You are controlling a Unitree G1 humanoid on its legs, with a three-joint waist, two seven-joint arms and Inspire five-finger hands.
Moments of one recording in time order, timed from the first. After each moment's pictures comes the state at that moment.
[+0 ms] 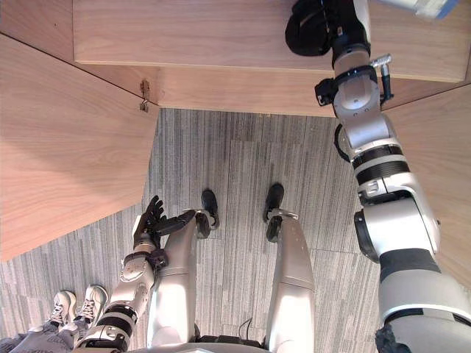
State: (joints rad) left arm -0.16 0.11 0.05 0.69 -0.25 -0.22 0.10; right arm -1.14 -0.63 0.29 0.76 0.23 -0.11 -0.11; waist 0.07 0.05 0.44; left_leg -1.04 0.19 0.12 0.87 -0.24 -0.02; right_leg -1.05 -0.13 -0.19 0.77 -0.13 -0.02
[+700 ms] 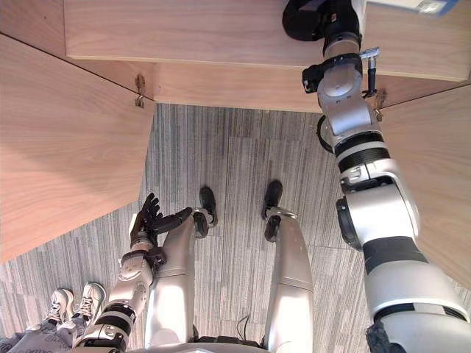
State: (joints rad) left arm -0.16 0.10 0.06 0.68 -0.26 -0.22 0.16; right arm -1.30 -0.50 0.20 0.88 0.09 -0.02 -0.30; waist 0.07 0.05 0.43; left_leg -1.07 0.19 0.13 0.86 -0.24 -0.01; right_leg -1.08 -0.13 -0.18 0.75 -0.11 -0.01
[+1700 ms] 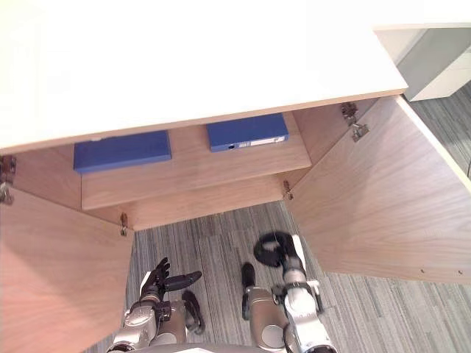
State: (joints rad) left arm 0.03 0.07 0.04 0.88 -0.08 -0.12 0.11; right arm 0.13 -0.09 0.01 0.67 -0.15 -0.09 -0.16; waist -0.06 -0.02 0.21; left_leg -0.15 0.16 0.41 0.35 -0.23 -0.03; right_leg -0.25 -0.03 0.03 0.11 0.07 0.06
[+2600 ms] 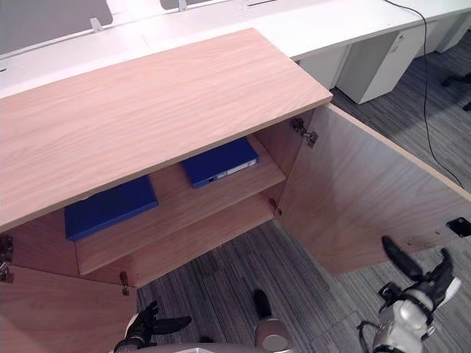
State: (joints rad) left arm 0.15 0.10 0.08 0.99 0.00 -0.11 0.04; right arm -0.06 -0.35 -0.69 0.58 0.29 -0.14 -0.26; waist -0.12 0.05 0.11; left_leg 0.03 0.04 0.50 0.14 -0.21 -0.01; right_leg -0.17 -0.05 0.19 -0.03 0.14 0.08
